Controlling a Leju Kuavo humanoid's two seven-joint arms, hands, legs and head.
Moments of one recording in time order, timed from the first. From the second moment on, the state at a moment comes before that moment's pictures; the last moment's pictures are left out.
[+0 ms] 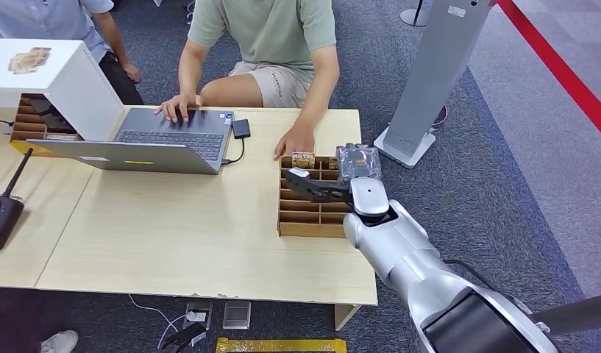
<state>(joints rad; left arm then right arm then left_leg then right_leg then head) -0.14 0.23 -1.04 -0.45 0.74 -0.18 0.26 -1.00 0.25 0.84 -0.30 1.06 -0.11 0.39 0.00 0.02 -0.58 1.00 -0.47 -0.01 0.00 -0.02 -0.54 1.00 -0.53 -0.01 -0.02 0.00</state>
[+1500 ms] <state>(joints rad) -0.12 0.23 -1.01 -0.45 0.72 -0.15 0.23 -1.00 0.24 0.83 -0.32 1.09 -0.35 0.27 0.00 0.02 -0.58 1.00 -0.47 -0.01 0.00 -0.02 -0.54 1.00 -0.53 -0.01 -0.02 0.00</state>
